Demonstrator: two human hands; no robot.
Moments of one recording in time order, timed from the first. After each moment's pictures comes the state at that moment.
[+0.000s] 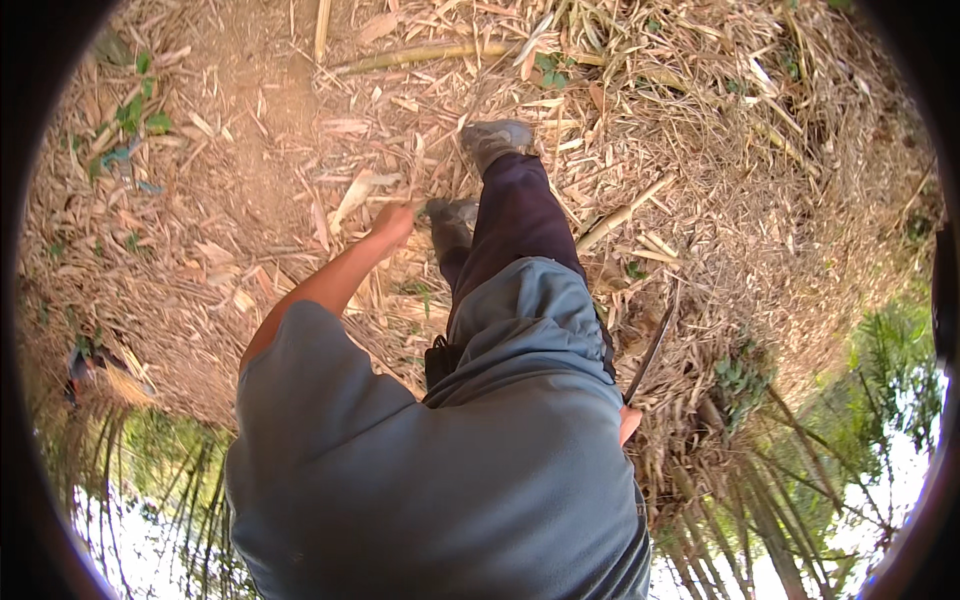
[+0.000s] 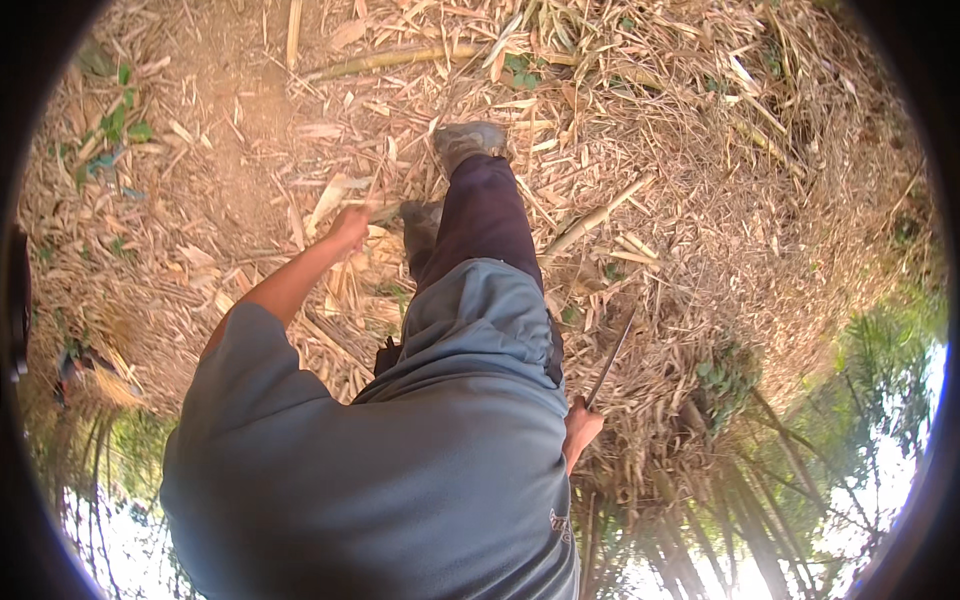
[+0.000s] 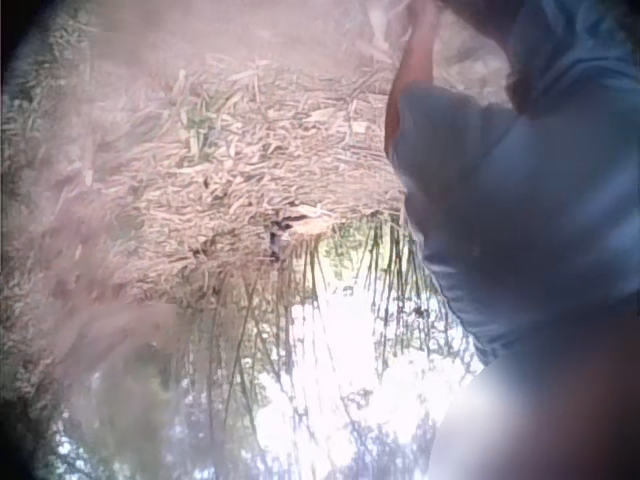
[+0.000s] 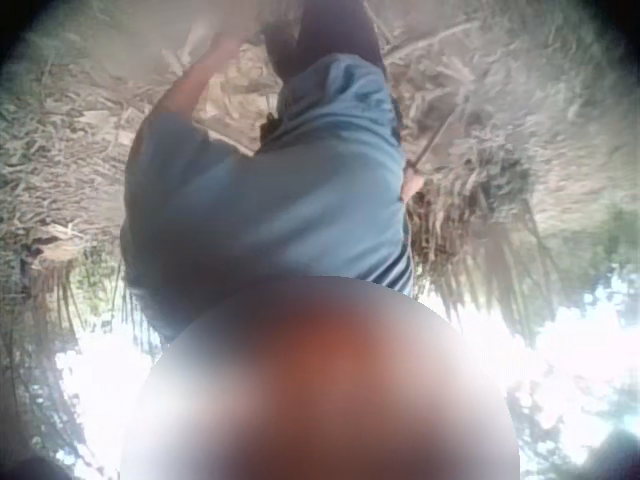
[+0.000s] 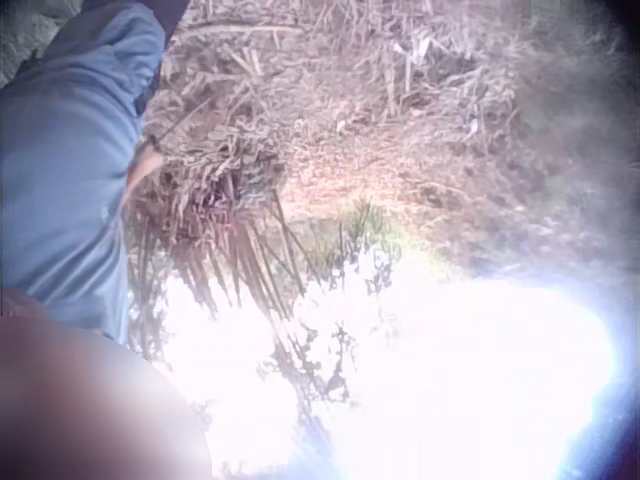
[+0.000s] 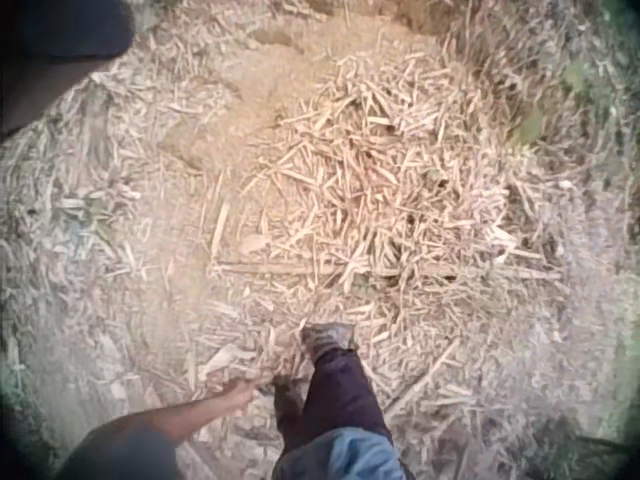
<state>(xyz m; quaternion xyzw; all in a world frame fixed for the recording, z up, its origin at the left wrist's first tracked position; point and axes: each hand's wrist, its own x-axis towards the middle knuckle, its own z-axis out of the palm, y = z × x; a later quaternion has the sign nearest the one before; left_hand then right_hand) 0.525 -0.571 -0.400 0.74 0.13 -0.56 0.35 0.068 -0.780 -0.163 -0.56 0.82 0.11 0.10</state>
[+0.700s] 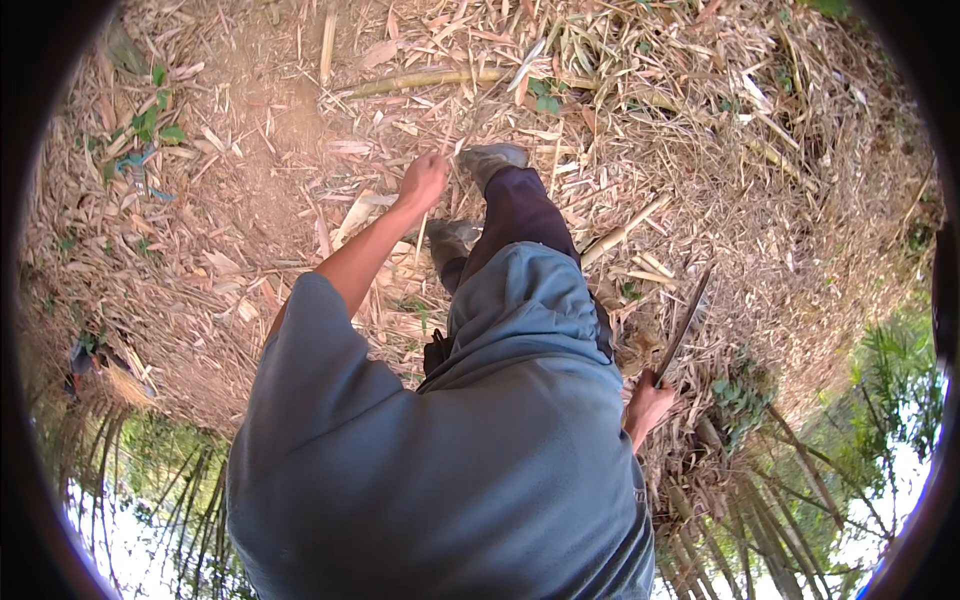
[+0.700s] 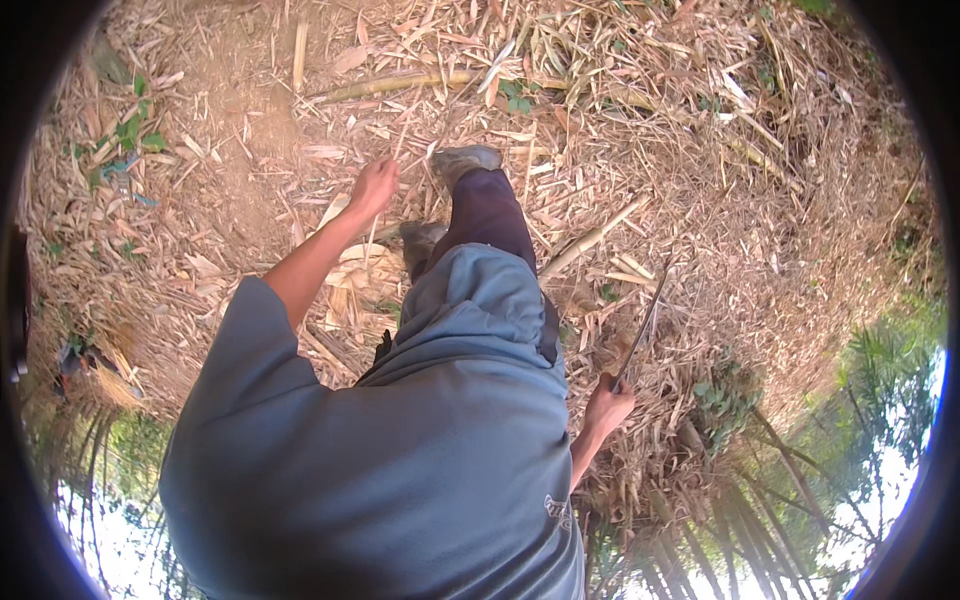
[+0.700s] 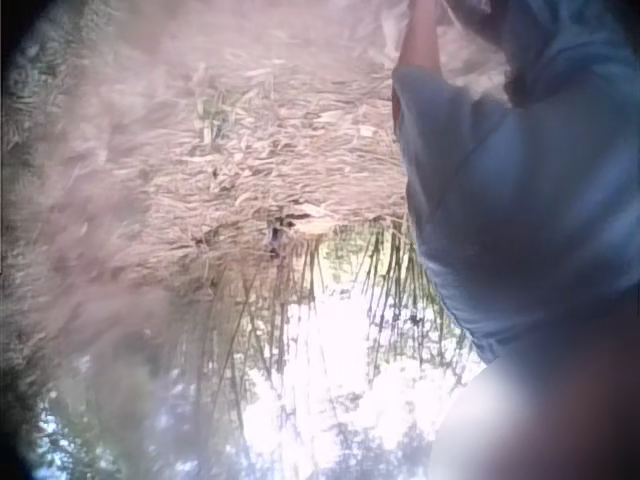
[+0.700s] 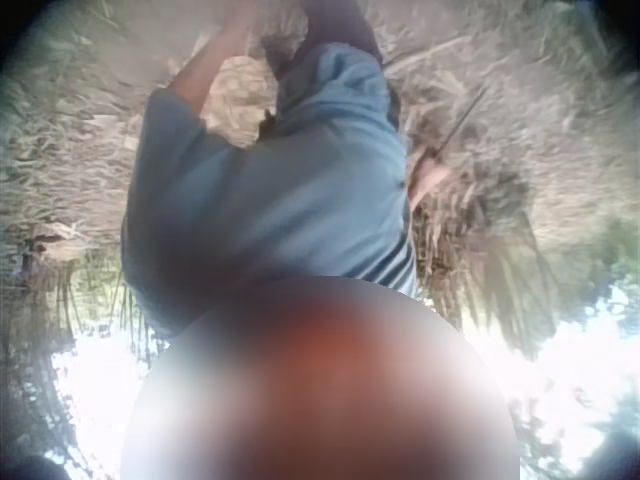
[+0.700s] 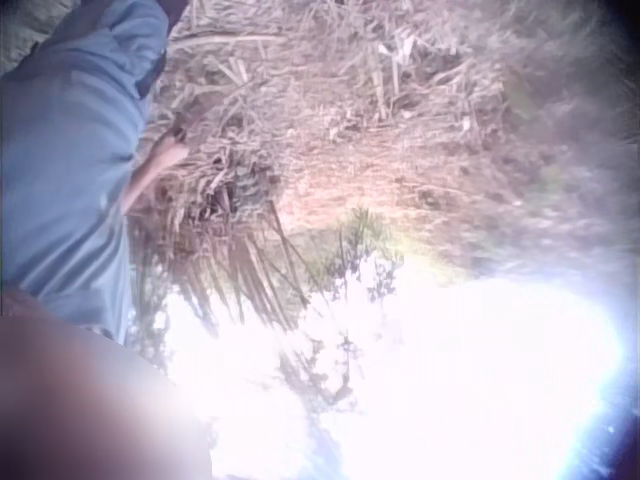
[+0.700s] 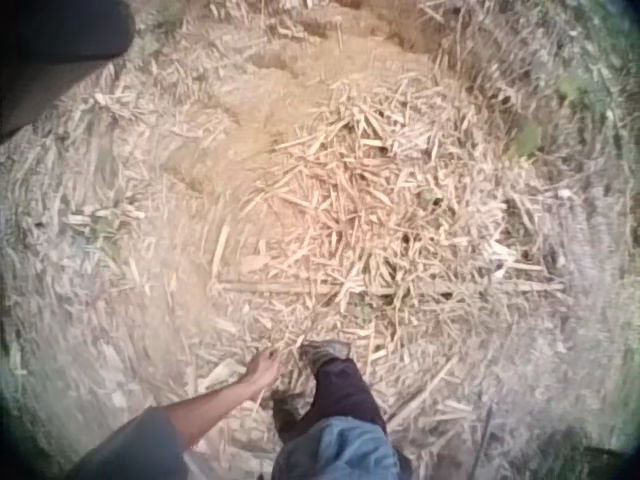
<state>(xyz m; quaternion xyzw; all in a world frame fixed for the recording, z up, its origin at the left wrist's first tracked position) 0.576 -0.692 -0.364 0.74 0.07 -0.45 0.49 0.141 -0.869 -0.139 -0.66 0.74 0.01 0.14</state>
